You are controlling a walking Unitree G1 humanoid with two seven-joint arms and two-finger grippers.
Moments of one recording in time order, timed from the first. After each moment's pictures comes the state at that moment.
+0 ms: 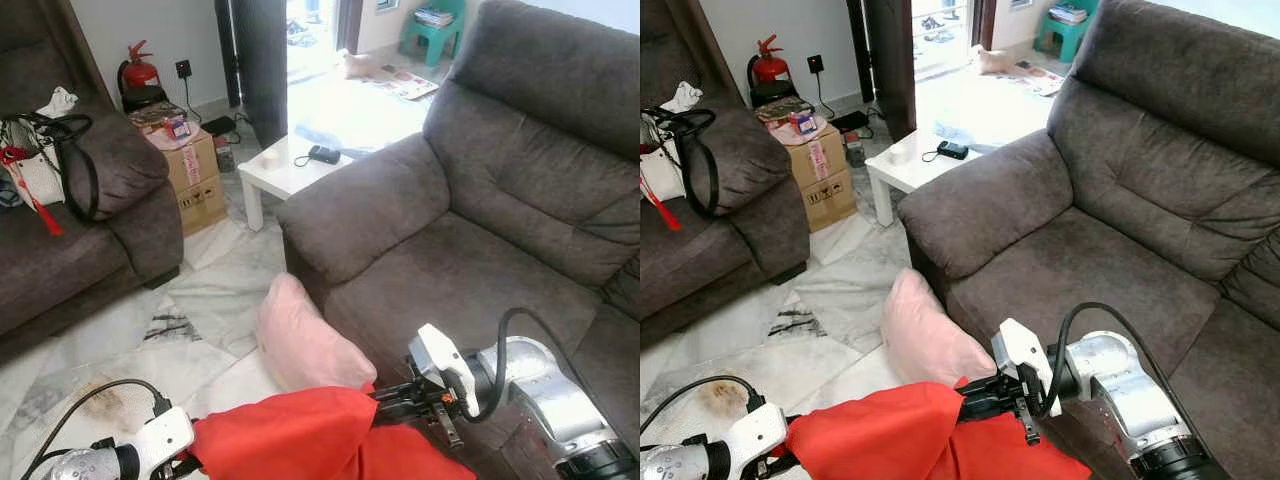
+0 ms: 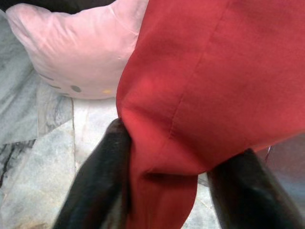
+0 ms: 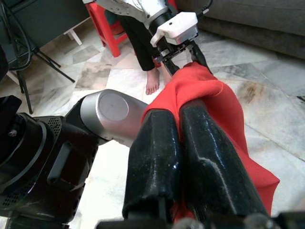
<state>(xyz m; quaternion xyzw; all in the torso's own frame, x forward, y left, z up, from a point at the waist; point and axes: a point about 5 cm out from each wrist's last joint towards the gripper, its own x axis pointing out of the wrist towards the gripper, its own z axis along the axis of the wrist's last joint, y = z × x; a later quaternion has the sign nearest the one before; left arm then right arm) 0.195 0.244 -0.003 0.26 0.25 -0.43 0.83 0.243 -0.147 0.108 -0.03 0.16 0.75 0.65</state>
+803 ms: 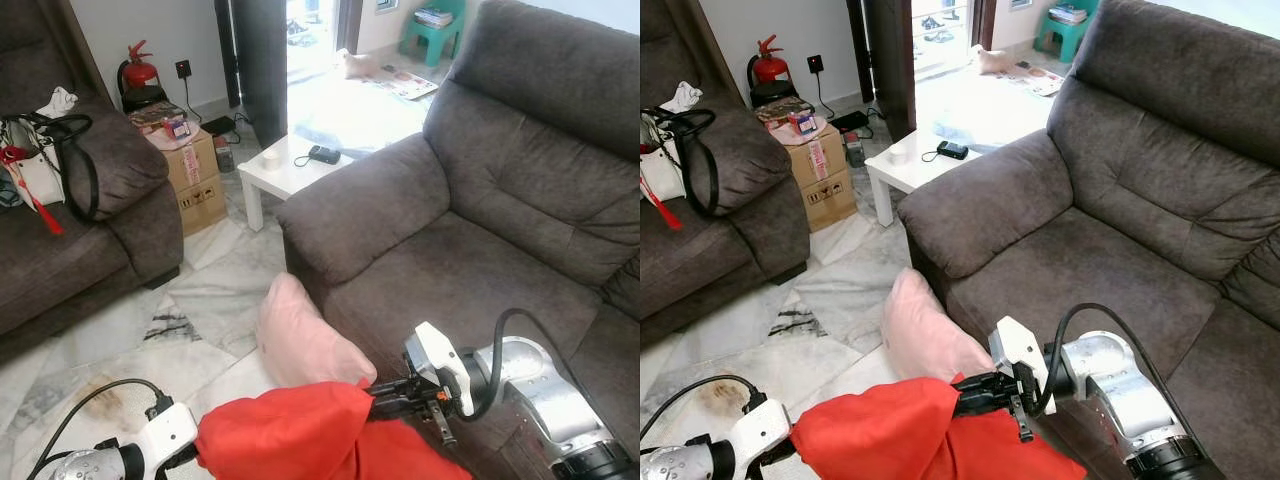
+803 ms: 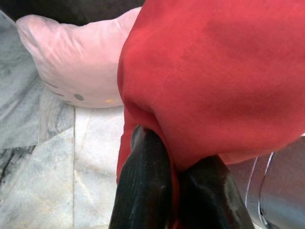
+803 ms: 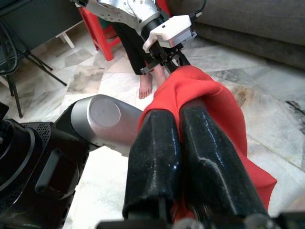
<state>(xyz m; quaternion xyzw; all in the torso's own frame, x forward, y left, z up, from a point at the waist) 0.197 0.235 0.004 0.24 0.23 -0.42 0.85 0.245 -0.142 0.107 -0.03 0.14 0.74 0.66</state>
